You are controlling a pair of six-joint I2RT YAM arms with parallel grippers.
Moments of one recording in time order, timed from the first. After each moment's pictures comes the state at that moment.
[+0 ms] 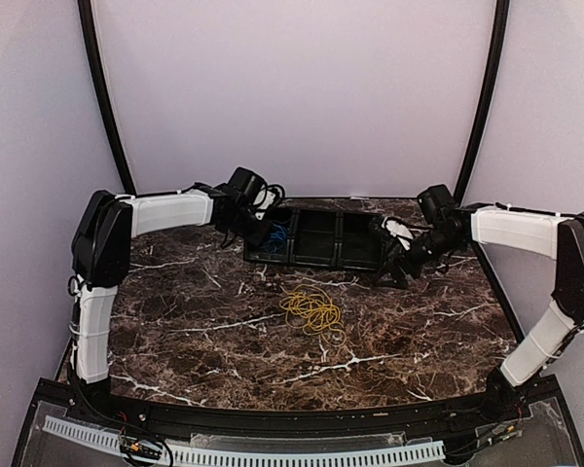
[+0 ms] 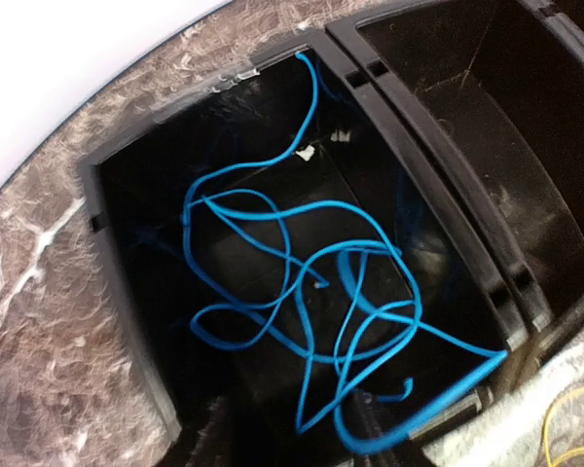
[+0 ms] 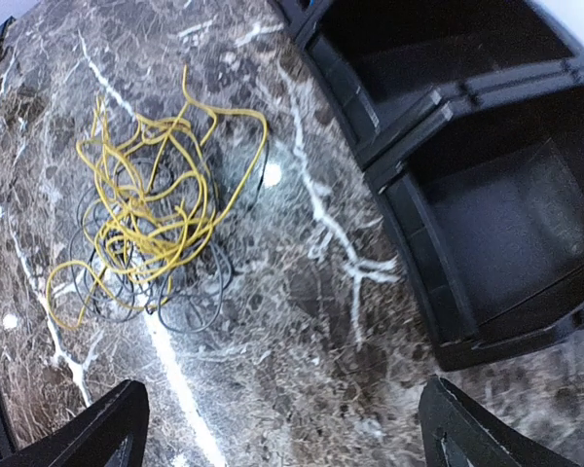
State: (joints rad) left arm -0.59 2.19 1.77 -0.45 -0.11 0.07; right arm 0.35 1.59 1.05 -0.55 -0.58 -0.60
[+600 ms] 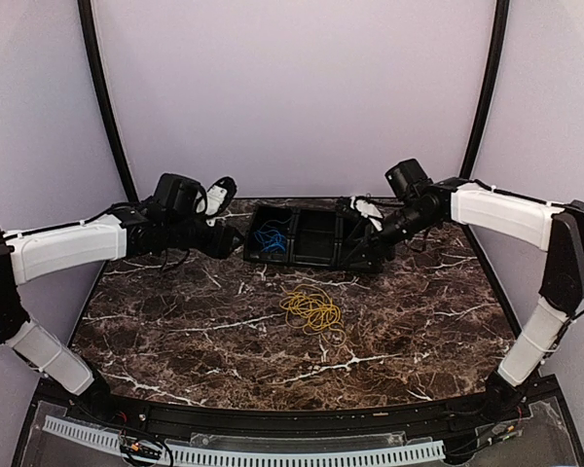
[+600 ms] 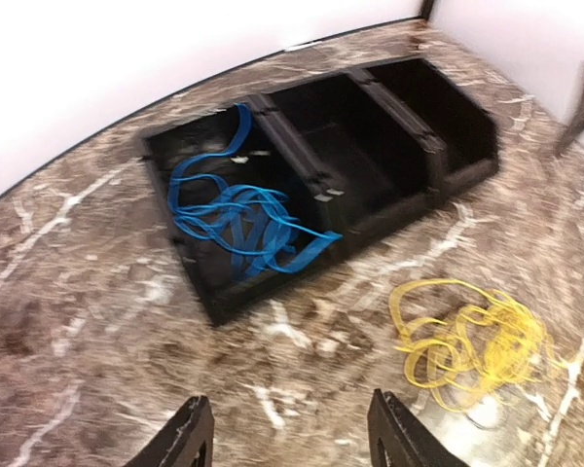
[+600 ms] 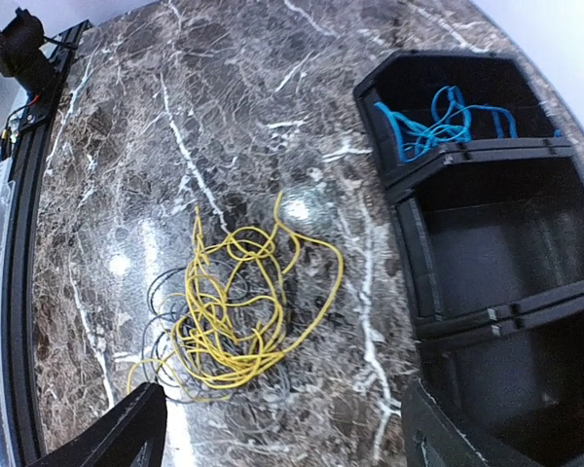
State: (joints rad) left arm -0.61 1.49 1.12 -0.26 0.02 -0.04; right arm 0.51 1.65 1.33 -0.65 -0.65 -0.61
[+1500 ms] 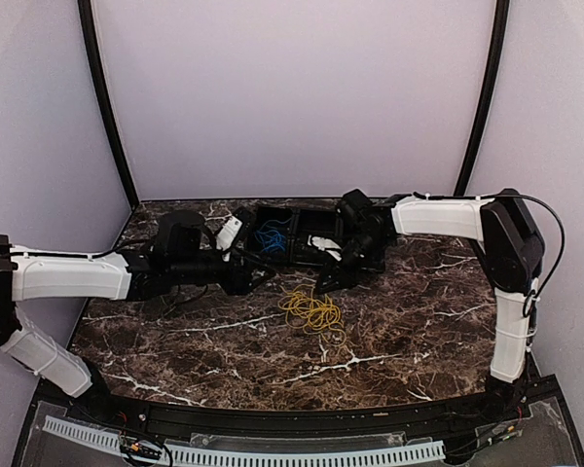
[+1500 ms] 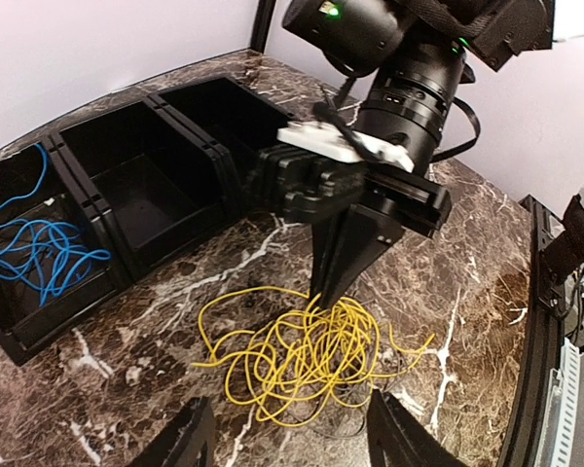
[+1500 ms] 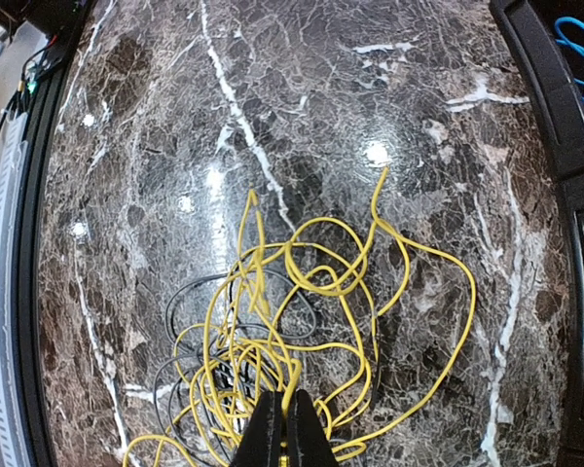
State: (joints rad) left arm -0.75 1.41 0.81 0.16 0.27 -0.14; right arm 0.66 2.01 1.51 -0.74 -0.65 -0.61
